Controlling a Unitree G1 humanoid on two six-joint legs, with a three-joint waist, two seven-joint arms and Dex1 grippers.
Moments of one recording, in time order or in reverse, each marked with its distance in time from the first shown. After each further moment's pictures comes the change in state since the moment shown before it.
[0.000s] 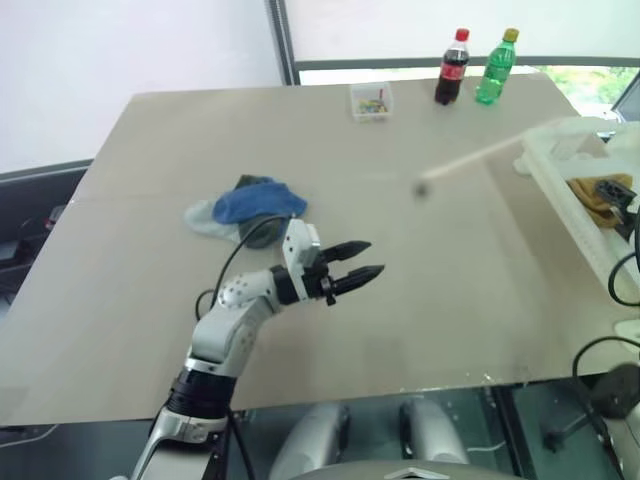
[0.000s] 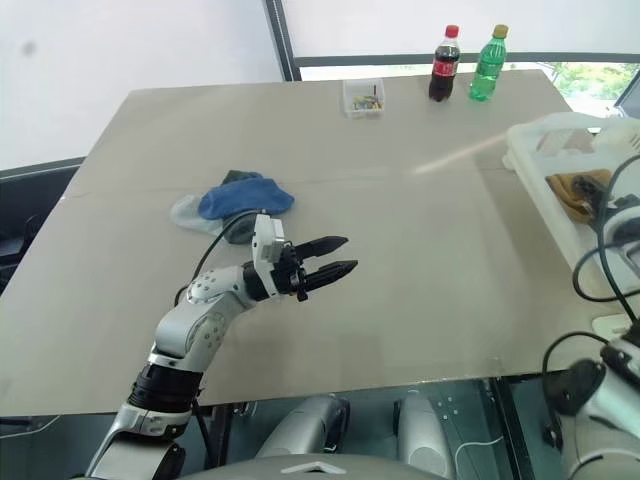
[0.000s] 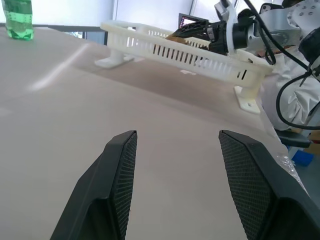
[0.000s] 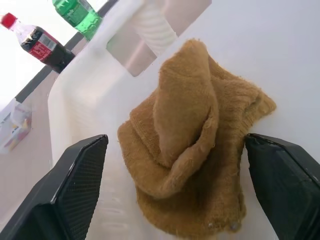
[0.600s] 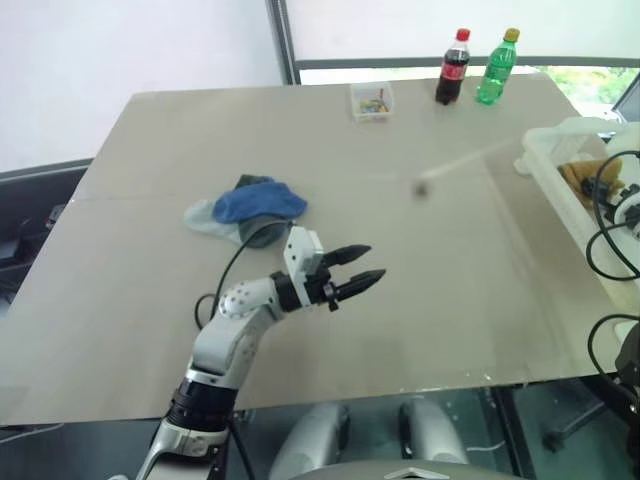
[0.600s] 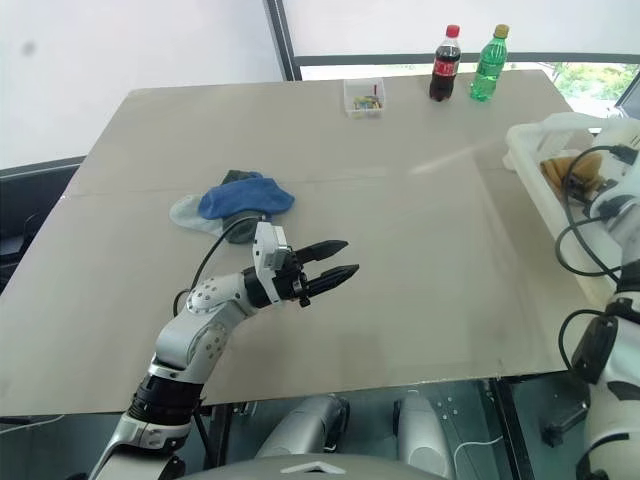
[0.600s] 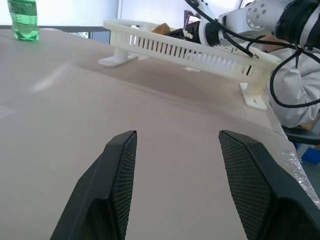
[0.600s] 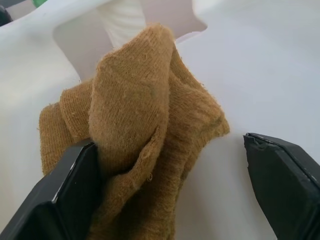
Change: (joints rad) left arm 0.057 -0.021 -0.017 -0.051 0.041 -0.018 0.038; right arm -0.331 -0.156 0.320 0.719 -0.323 -0.353 0.081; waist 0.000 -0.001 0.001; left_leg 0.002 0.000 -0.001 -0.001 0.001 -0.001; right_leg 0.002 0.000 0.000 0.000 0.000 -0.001
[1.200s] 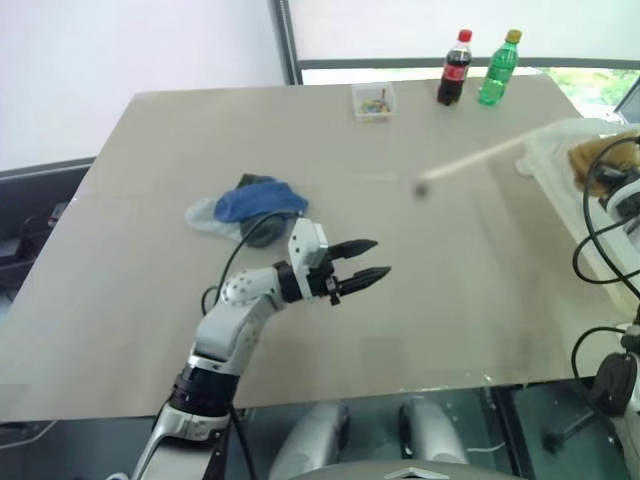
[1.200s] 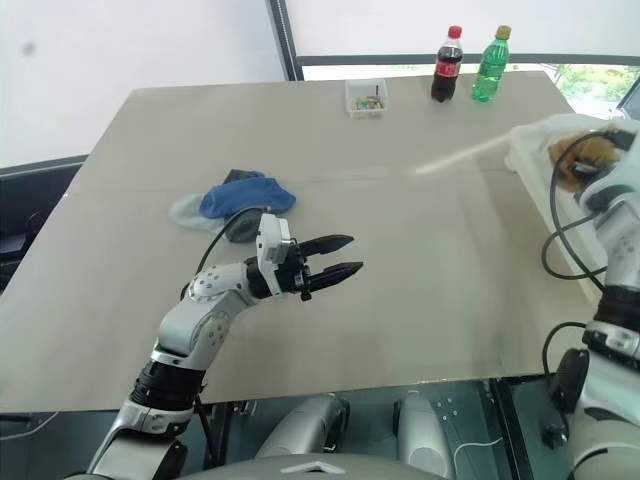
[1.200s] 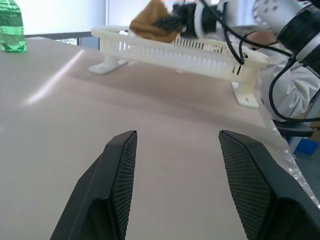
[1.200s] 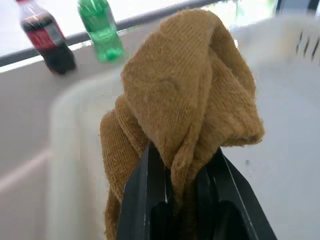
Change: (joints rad) left arm -0.076 0.000 -0.018 0.035 0.010 -0.018 -0.053; right arm 0.043 0.116 -0.016 -0.158 0.035 -0.042 -0.046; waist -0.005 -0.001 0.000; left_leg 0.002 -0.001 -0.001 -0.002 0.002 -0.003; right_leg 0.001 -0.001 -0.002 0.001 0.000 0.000
